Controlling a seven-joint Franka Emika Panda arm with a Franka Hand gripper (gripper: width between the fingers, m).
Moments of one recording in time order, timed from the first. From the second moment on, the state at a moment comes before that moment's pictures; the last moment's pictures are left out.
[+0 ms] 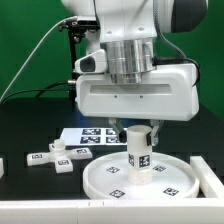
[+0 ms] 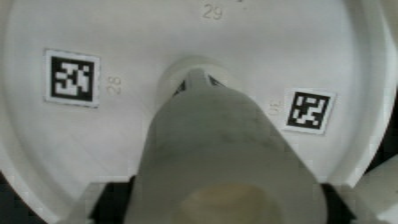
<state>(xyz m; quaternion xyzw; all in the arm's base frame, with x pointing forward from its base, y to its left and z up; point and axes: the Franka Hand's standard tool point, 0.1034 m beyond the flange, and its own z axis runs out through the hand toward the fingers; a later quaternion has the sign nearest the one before) 0.568 0.033 0.076 -0.95 0.31 -0.01 0.06</state>
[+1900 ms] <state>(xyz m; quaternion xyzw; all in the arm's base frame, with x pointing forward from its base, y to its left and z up) 0.558 0.049 0.083 -0.98 0.16 -0.05 0.05</state>
